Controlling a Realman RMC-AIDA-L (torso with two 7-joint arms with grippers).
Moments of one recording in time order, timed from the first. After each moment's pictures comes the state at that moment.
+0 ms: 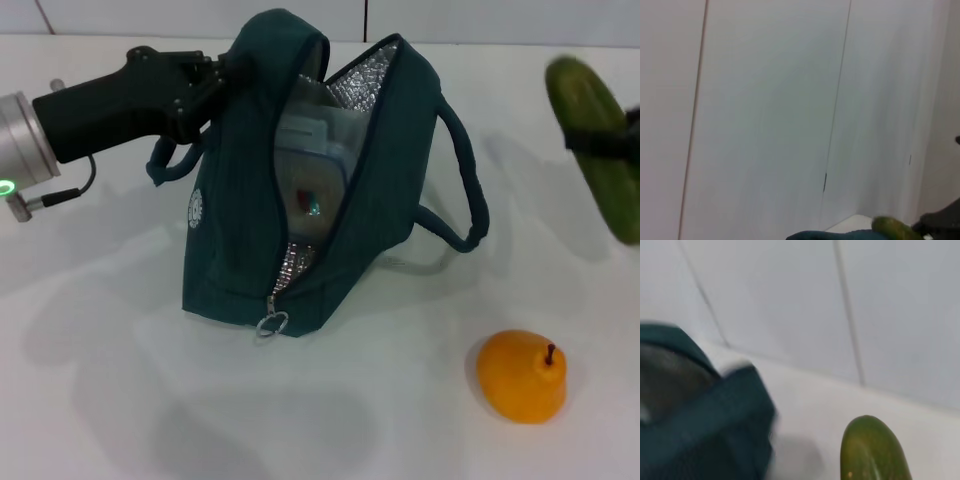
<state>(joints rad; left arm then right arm) -0.46 -2.08 0.72 0.76 1.64 1.55 -1.35 0.45 2.02 -1.02 -1.17 -2.03 -1.27 2.07</state>
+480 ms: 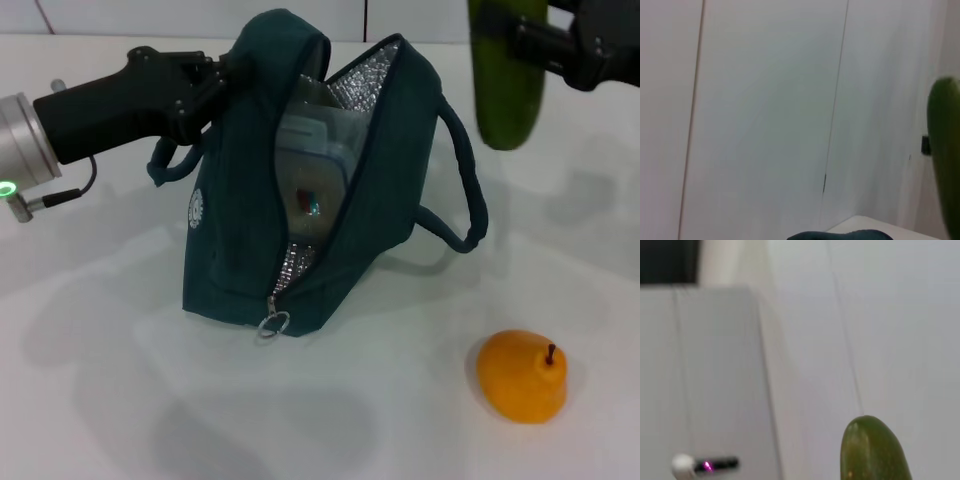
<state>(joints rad) -0.46 -2.08 0.72 0.76 1.64 1.55 -1.34 0.50 2.02 -1.14 -0.85 -1.21 -1.45 1.41</state>
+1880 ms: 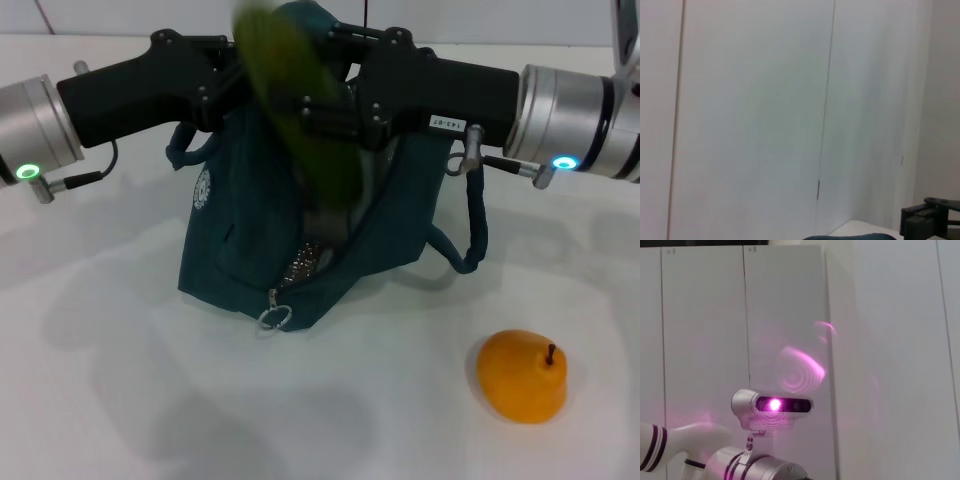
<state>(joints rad) -0.51 -2.08 0.72 0.72 1.64 1.54 -1.30 0.80 2.03 -1.63 -0.47 -0.83 -1.30 1.05</state>
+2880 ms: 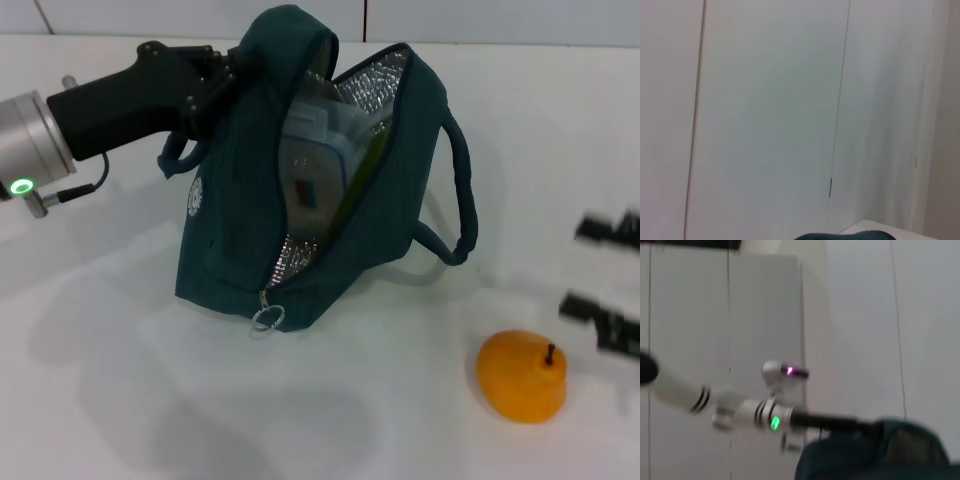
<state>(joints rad) -0.48 -2.08 0.71 0.70 1.63 1.52 -1.27 0.29 1.90 -1.30 -0.47 -1.16 -1.76 0.83</state>
